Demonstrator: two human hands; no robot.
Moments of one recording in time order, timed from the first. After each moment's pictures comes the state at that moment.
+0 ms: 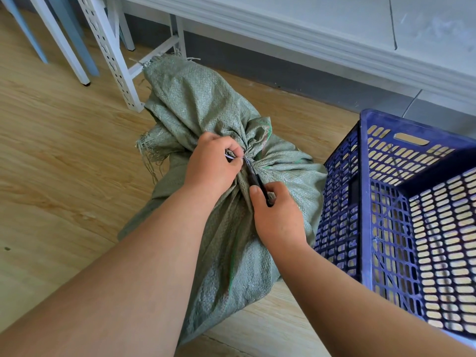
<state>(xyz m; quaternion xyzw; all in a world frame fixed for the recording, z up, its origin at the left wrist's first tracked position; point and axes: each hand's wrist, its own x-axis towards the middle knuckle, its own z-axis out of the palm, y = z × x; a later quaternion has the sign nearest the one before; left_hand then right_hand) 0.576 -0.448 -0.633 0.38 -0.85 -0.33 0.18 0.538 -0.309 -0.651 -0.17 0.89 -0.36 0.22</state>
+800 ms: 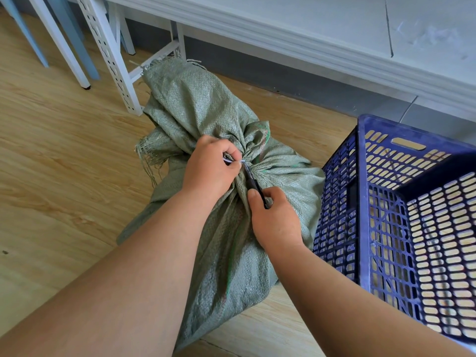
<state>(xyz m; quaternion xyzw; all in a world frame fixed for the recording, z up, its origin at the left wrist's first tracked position) 0.576 -0.451 -0.635 0.38 -0.84 -0.34 0.19 0.535 -0.315 -0.649 -0.16 0.89 -0.35 0.24</state>
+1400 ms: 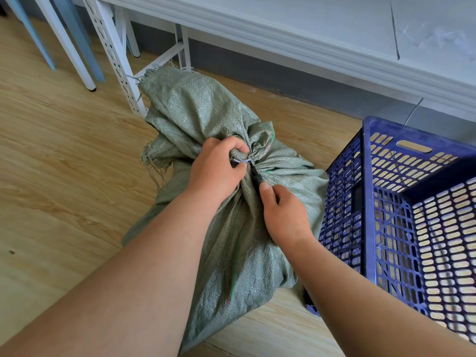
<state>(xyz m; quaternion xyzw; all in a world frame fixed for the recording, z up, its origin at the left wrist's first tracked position) 0.577 -0.451 -0.630 0.37 -0.85 -0.33 0.18 0.520 -0.316 -0.649 -0.23 0.88 -0.36 0.20</state>
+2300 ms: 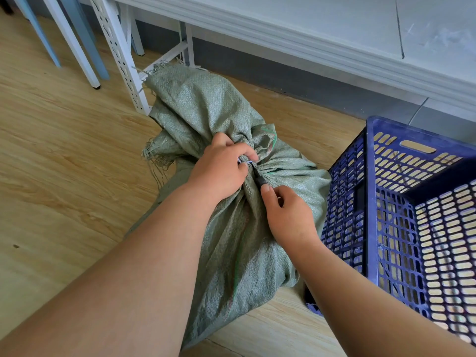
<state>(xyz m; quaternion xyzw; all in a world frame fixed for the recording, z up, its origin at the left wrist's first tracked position) 0.580 -0.456 -0.632 0.31 -0.89 -0.30 0.13 0.520 -0.308 -0.656 -0.23 0.89 -0.35 0.20</state>
